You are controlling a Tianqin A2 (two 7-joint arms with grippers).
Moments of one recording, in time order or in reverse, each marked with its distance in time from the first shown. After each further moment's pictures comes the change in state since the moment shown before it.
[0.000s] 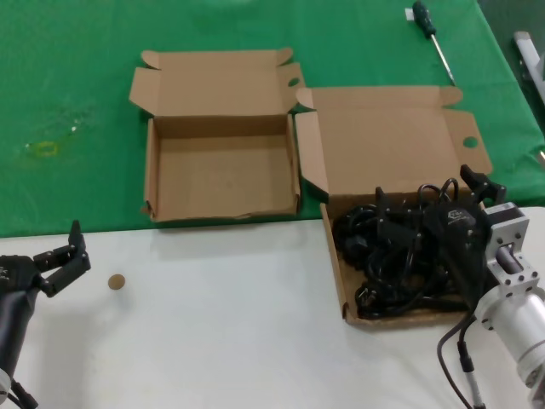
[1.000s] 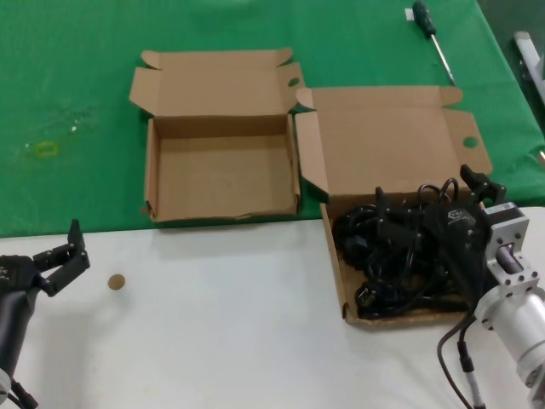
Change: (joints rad) left arm 0.000 0.000 0.000 0.000 0.000 0.000 0.000; right arm 0.000 0.000 0.000 0.000 0.000 0.000 0.000
